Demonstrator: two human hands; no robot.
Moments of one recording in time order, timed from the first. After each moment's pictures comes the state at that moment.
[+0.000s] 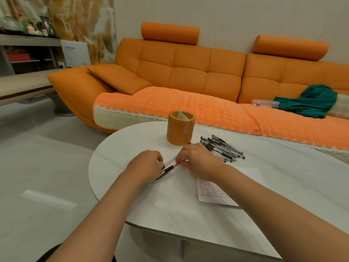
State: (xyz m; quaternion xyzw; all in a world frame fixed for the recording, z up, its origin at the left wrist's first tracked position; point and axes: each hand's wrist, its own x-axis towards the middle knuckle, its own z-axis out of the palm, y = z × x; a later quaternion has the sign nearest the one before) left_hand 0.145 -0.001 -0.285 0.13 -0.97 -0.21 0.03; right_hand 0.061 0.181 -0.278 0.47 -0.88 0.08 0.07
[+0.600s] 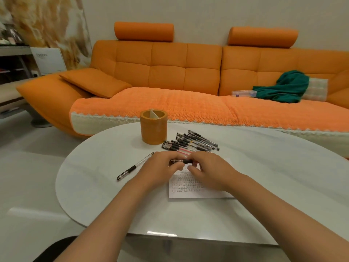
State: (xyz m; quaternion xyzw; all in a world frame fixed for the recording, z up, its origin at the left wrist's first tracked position) left_hand 0.126 0.097 -0.285 -0.09 -0.93 -0.35 0.08; right_hand 0.083 0.292 -0.281 0.34 -0.92 0.18 0.05
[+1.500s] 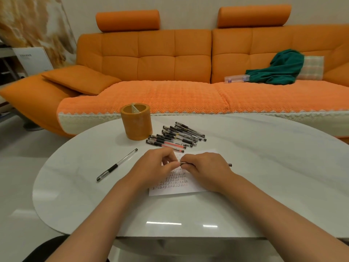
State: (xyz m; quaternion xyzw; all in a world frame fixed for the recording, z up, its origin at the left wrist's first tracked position) left_hand 0.114 0.130 -0.293 -0.10 -0.93 -0.34 0.06; right_hand 0.087 0.329 -0.299 0.32 -0.94 0.12 0.08
